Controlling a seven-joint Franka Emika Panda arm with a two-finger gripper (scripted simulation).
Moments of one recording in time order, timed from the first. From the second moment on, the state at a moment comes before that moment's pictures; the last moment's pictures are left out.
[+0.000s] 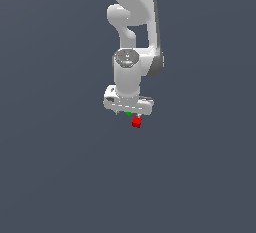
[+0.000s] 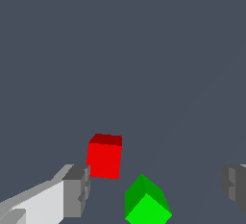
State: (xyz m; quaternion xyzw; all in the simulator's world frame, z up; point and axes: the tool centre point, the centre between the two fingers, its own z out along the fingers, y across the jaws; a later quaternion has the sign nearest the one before) arm -0.033 0.000 0.119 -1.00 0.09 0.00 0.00
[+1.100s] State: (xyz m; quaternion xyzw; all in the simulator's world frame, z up) arm -0.050 0.048 0.070 -0.99 0.14 0.00 0.00
